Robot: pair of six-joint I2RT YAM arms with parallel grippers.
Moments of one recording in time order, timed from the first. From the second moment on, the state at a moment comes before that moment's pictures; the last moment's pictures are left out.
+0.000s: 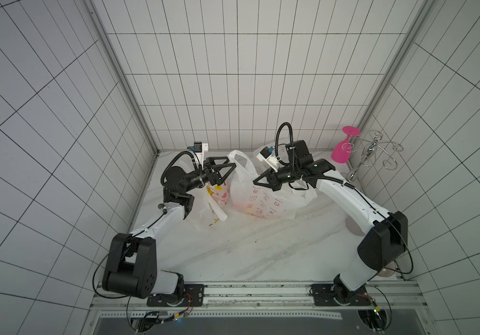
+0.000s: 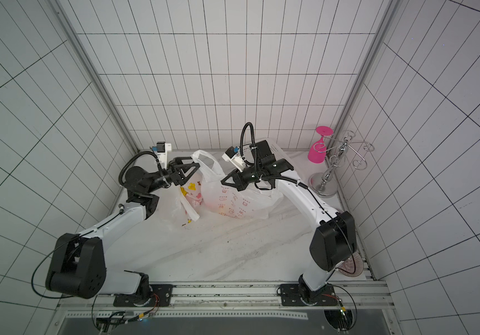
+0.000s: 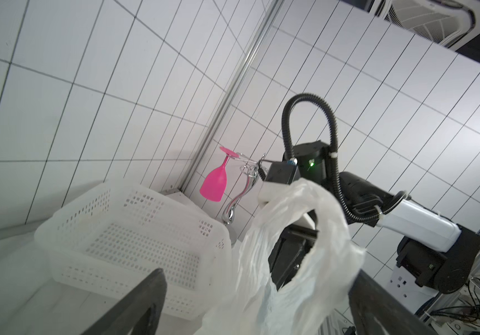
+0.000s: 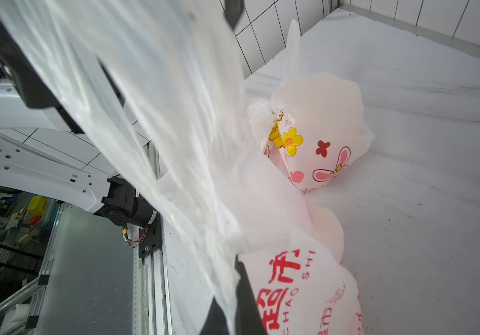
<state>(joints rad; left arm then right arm) -0.14 1.41 0.86 1.01 0.96 -0.90 0.48 1.67 1.56 -0.64 -0.85 -0.12</state>
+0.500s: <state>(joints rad) -0.18 1.38 0.78 0.86 0.98 -0.60 0.42 1.73 1.56 -0.62 -0.99 0.02</state>
